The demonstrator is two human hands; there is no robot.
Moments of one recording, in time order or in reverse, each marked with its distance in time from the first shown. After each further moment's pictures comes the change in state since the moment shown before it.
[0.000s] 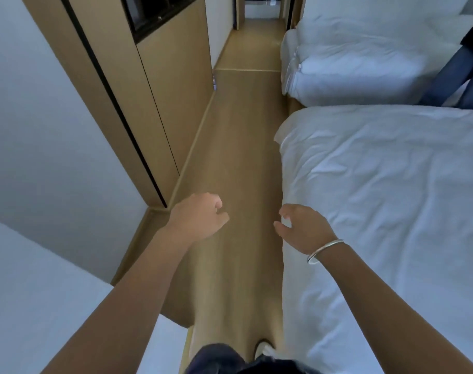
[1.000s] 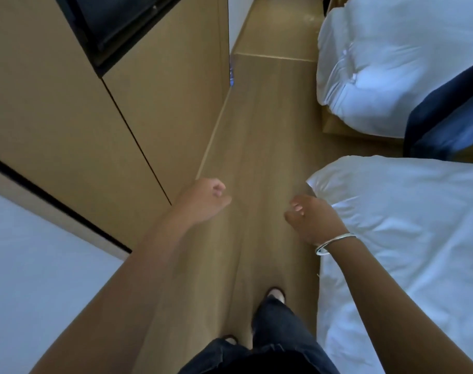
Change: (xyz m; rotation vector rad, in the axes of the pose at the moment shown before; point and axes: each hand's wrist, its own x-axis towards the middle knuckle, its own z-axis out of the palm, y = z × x) left_hand 0.578 -0.077 -0.146 -0.351 -0.056 -0.115; right_hand 0.607 -0.003 -0.041 0.191 -0.055 0.106
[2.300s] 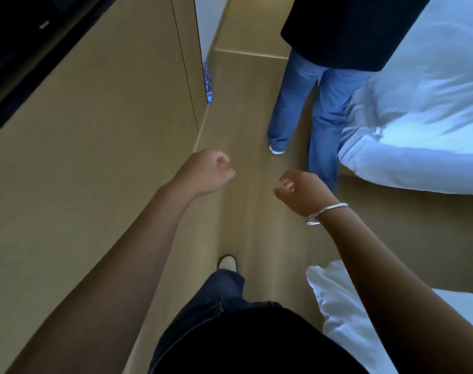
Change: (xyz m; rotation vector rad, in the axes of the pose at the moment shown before) left_hand 0.653 0.150 -0.104 -0.014 0.033 0.096; right_hand 0.653 0.008 -0.127 -0.001 -0.049 0.008
